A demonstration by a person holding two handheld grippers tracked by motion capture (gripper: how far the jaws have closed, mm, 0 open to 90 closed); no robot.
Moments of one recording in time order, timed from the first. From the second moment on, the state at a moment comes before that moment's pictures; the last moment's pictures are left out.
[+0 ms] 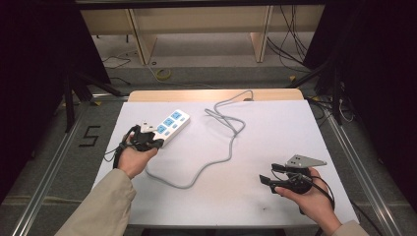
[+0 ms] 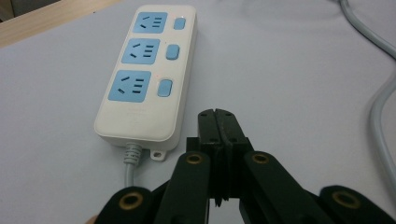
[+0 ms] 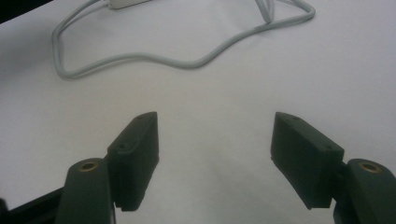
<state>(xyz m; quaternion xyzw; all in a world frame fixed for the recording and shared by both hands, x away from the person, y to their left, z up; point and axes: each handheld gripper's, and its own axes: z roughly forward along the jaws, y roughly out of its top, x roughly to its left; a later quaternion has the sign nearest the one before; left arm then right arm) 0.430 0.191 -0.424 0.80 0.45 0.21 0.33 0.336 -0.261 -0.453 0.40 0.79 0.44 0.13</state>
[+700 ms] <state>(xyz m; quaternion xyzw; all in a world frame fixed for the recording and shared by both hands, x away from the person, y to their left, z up) 0.451 0.192 -0.429 0.80 0.46 0.23 0.32 0.336 -0.260 -0.454 0.40 0.79 0.44 0.13</state>
